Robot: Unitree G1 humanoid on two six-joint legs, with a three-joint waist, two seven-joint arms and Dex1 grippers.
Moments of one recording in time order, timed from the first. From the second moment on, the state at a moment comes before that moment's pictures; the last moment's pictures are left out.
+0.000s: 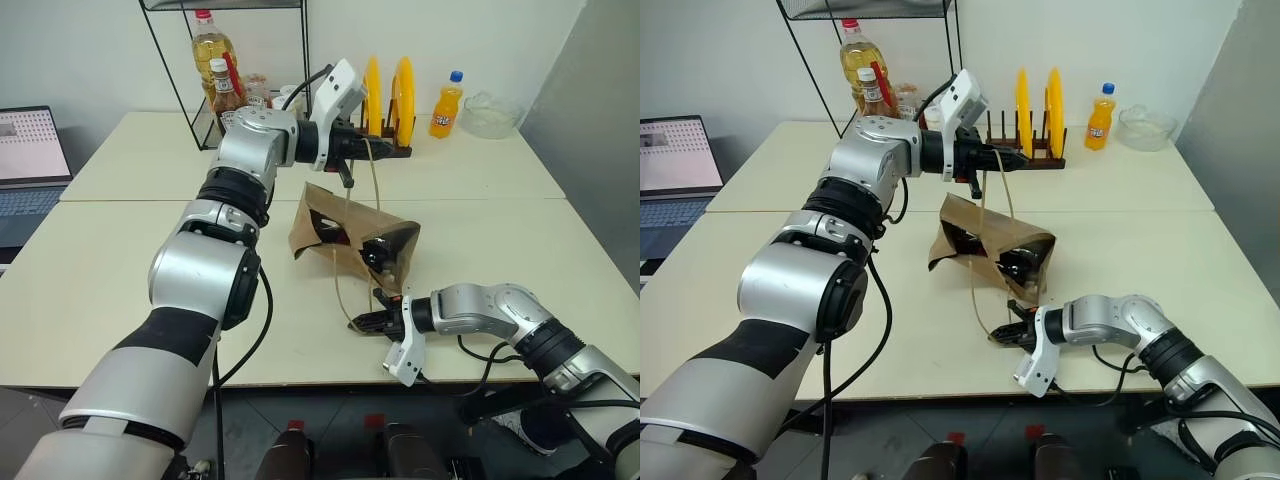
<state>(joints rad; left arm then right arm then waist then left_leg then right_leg) -1.49 0.26 -0.07 1.15 -0.10 0.19 -1.19 -0.65 -0.65 0.65 0.29 -0.92 -0.96 0.39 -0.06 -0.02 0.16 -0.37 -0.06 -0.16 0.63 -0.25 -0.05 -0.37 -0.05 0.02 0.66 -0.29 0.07</state>
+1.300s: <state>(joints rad) -1.53 0.26 -0.03 1.14 -0.10 0.17 -1.19 -0.65 -0.65 0.65 0.29 -0.92 -0.96 0.41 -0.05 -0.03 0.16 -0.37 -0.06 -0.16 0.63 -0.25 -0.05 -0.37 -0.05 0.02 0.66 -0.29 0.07</state>
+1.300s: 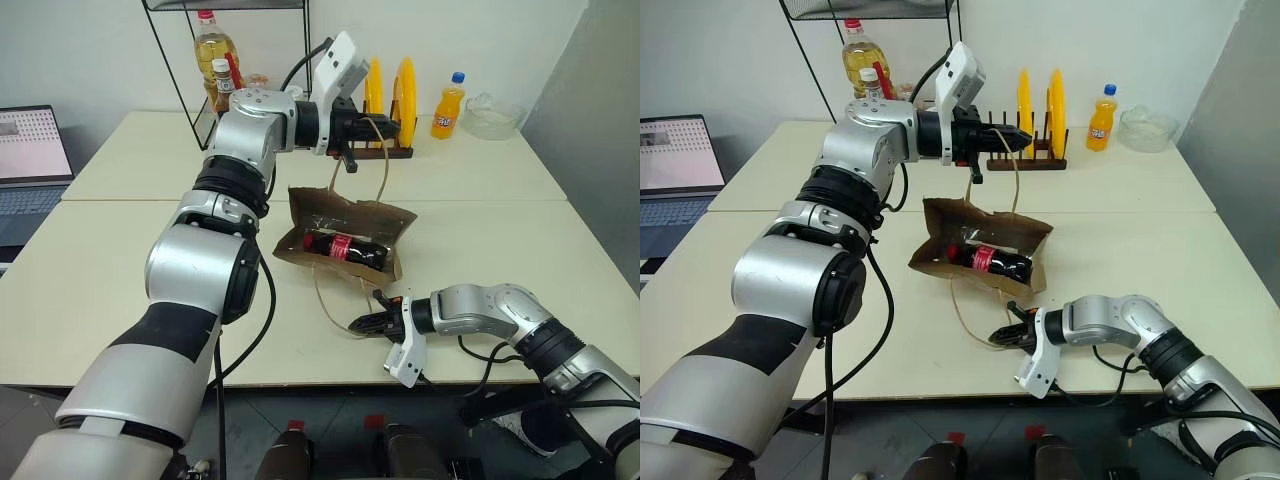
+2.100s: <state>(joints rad) -1.50 0.28 -0.03 1.12 -0.10 0.17 -1.23 -0.08 -0.85 0.30 -0.33 -0.28 -0.36 0.77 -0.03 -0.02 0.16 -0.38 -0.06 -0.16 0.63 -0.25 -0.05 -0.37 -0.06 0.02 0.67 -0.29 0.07</state>
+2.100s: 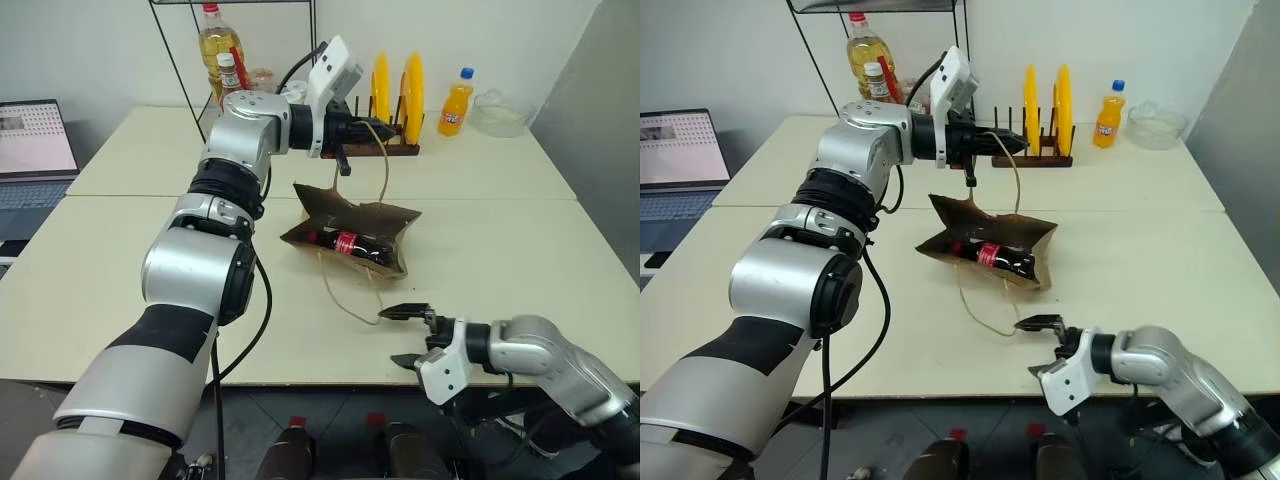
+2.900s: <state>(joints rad) -1.49 0.29 -0.03 1.04 -0.10 0.21 -1.26 -0.60 -0.27 0.17 -0.47 0.38 0.75 0.59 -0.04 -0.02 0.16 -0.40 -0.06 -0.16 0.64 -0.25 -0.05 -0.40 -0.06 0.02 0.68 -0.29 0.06</state>
